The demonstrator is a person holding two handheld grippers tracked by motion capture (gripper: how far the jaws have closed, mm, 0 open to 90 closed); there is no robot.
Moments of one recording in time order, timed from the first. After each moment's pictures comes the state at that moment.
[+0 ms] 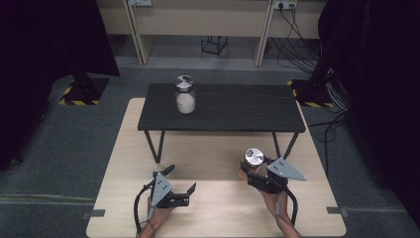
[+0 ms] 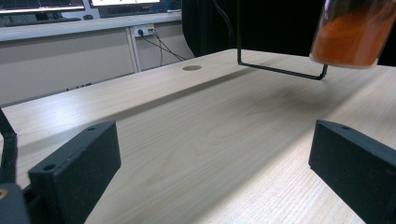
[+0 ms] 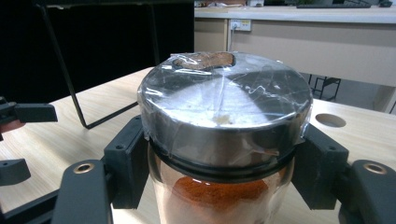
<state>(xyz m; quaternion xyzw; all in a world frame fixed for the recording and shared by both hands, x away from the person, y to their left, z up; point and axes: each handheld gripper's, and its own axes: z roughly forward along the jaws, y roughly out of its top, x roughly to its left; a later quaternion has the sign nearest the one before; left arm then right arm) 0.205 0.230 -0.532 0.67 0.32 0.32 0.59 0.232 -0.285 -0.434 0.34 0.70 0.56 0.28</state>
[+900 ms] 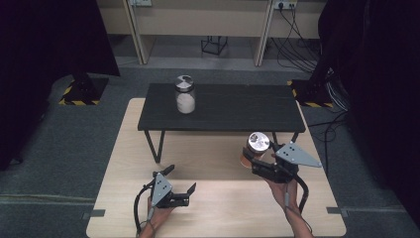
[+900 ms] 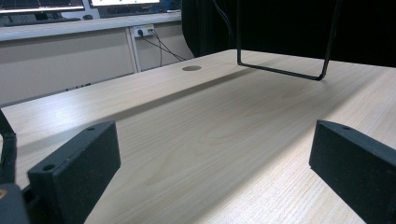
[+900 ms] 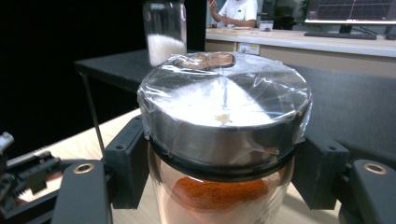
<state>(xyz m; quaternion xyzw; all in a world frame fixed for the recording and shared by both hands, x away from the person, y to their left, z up) 0.206 0.231 -0.533 0.67 0.32 0.32 0.59 0.226 -0.284 -0.353 0.31 0.70 0.58 0.28</state>
